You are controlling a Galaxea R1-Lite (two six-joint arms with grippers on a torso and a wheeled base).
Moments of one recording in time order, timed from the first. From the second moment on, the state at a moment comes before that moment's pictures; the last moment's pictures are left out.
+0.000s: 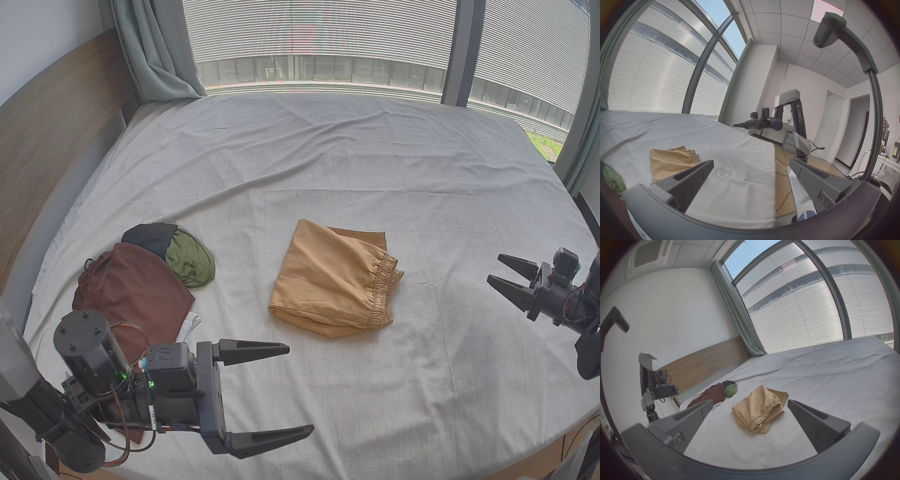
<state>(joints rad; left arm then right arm) -0.60 1.80 -0.20 -1.55 -0.73 0.03 -0.15 1.77 -0.31 -1.49 0.94 0.18</state>
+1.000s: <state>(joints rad) -0.42 1.21 -0.02 -1.41 -0.50 -0.09 0.08 0.79 -0.02 -0.94 0.93 0.11</state>
